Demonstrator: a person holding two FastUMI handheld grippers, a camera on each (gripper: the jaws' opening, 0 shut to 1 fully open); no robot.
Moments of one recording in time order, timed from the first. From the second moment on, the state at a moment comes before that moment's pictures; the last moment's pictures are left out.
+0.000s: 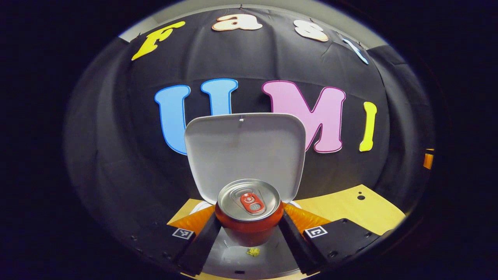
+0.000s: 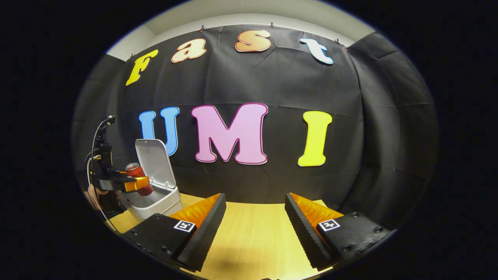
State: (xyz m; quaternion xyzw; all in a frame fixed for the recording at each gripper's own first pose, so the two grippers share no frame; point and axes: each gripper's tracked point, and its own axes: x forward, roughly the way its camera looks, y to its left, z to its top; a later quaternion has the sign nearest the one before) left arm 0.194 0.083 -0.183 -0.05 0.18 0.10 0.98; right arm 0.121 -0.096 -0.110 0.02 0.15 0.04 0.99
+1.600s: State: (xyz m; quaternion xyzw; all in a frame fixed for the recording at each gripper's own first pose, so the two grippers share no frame) left arm 0.313 0.135 -0.057 -0.01 0.11 0.03 0.99; right arm 0.131 -0.070 -0.129 0.03 0.18 0.05 0.98
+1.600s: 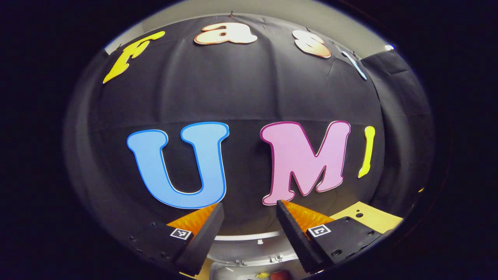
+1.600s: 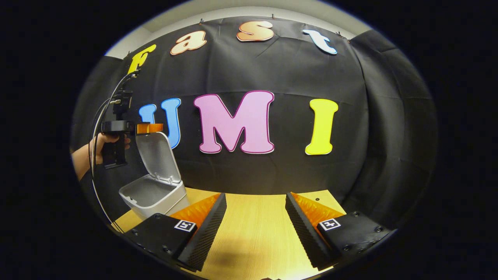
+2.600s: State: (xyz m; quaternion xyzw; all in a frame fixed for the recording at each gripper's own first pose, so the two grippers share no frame) left arm 0.135 0.086 -0.197 -0.01 0.18 0.08 0.98; right arm 0.077 -0.045 -0.123 0.03 0.19 0.04 0.98
